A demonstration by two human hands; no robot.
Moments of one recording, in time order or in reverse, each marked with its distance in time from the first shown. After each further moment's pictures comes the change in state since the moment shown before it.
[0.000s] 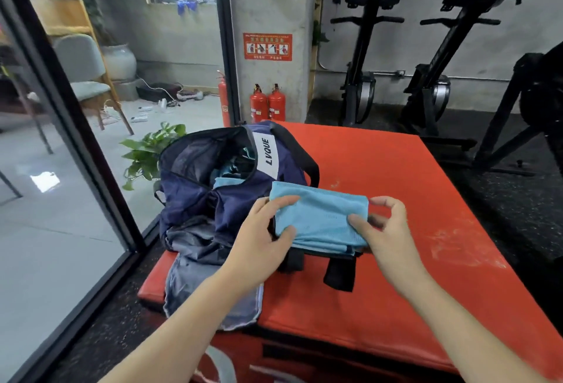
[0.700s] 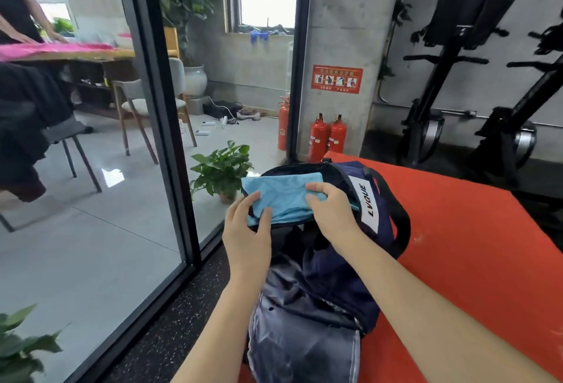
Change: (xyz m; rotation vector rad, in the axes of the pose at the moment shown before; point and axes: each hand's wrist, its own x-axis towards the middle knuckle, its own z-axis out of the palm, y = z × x) left_hand 0.039 -0.073 -0.141 -0.020 0.759 -0.187; right_hand 0.080 -0.046 0.269 -0.291 -0.260 -0.165
